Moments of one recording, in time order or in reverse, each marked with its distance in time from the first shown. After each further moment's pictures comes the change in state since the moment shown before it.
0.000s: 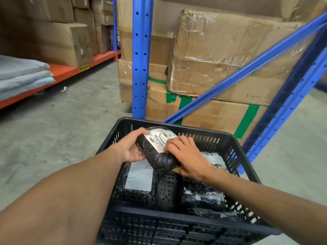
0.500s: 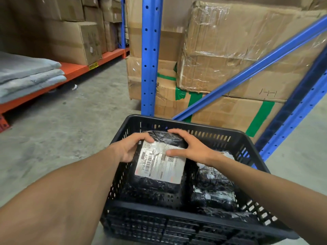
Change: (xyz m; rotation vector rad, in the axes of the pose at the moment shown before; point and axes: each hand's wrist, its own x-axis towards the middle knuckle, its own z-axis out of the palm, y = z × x) left_hand -0.010 0.000 -0.033 0.332 -0.121 0.012; right_hand 0.032 0.014 0.012 0.991 -0.268 0.569
